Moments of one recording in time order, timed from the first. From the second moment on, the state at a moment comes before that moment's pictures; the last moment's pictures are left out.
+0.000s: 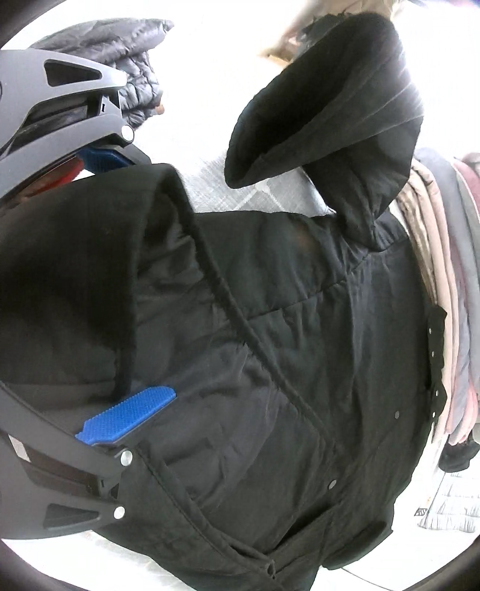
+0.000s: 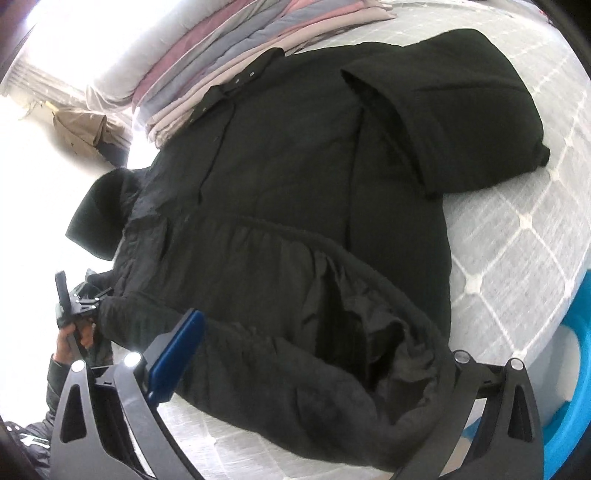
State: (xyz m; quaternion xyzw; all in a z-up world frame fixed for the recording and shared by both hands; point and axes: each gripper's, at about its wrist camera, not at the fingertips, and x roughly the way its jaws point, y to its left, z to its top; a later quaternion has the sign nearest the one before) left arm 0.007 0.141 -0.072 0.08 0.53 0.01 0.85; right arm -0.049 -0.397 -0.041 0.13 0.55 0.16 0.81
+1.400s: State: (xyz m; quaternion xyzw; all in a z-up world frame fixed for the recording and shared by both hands) left arm -0.134 0.141 0.013 0.06 0.49 -0.04 0.87; right arm -0.204 -0.389 -0.010 0.13 0.52 0.28 0.80
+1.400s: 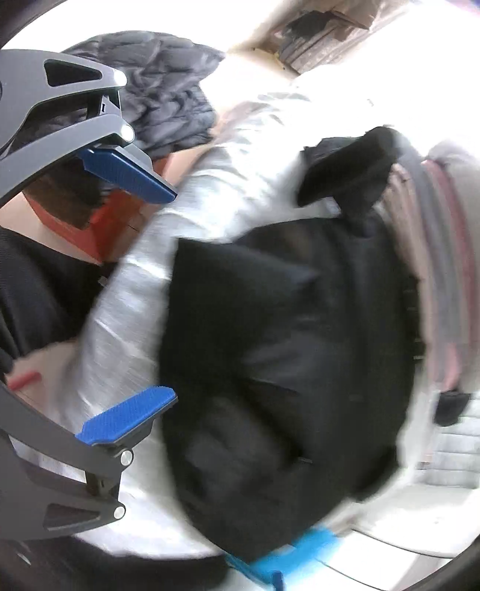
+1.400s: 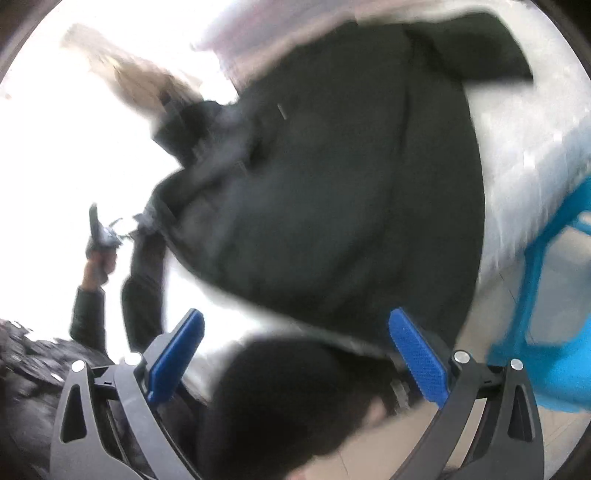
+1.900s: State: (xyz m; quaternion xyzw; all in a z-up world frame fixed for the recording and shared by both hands) left arm -0.014 0.176 -0.003 -0.10 0.47 0.01 0.88; right arm 0.050 -0.155 -0.109 0.16 0.58 0.36 0.71
